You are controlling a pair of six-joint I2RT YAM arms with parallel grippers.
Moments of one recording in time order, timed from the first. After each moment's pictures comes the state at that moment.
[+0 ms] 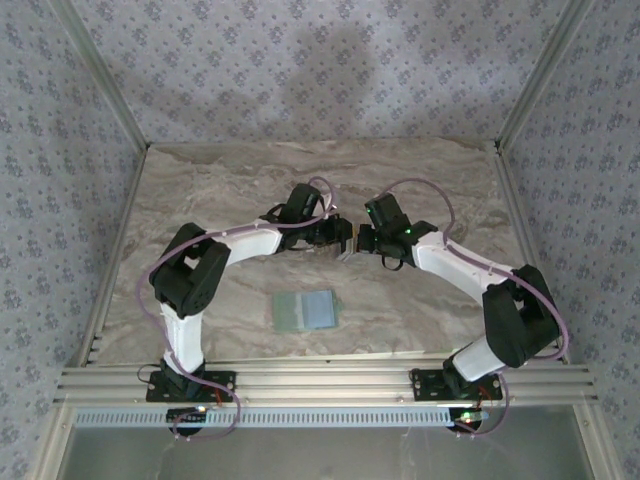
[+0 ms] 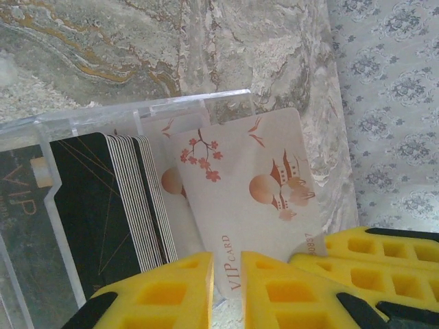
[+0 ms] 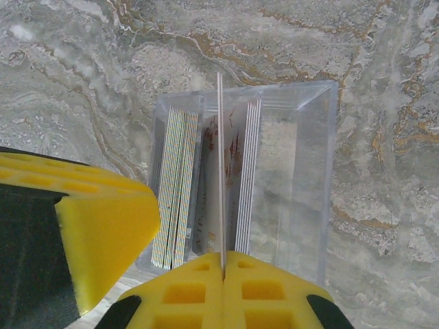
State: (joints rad) left arm -0.68 1.94 1.22 0.07 0.53 -0.80; right arm 0.55 1.50 0.98 -0.40 0.06 0.55
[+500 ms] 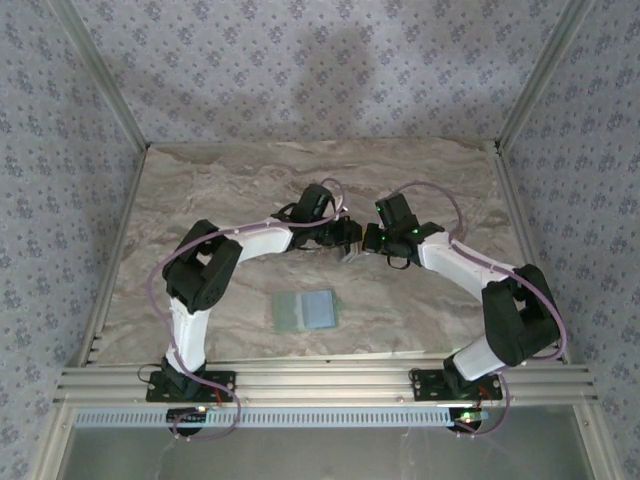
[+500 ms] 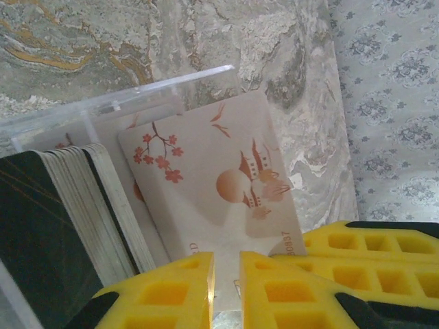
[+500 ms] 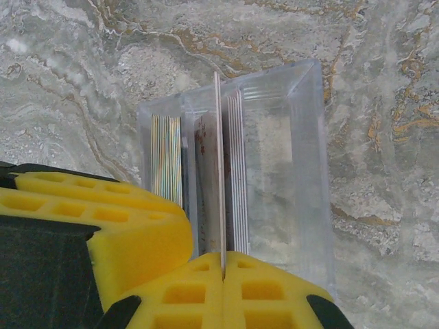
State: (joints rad) left arm -0.71 2.02 1.31 0.05 0.56 -0.80; right arm 0.48 1.50 0.93 -0.35 -0.04 0.59
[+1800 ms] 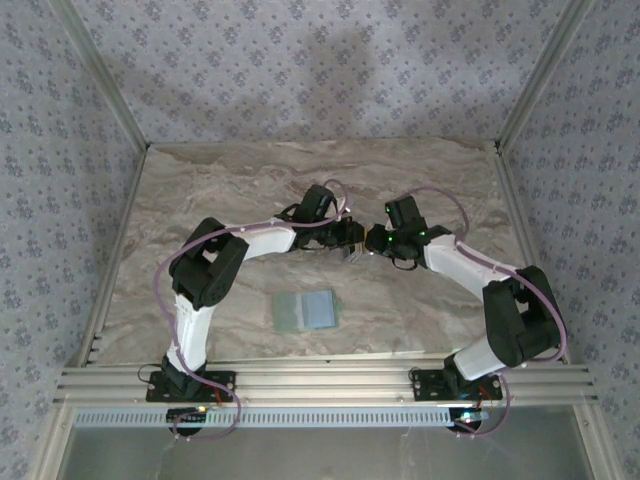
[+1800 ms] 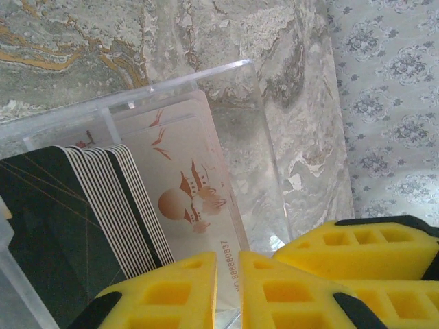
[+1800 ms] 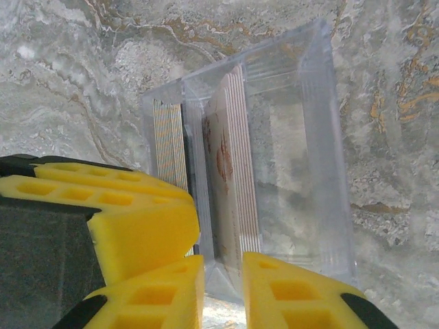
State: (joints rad) left arm -0.71 2.07 1.32 0.09 0.59 -0.81; right arm 0.43 1.49 0.89 -0.30 -0.14 0.62
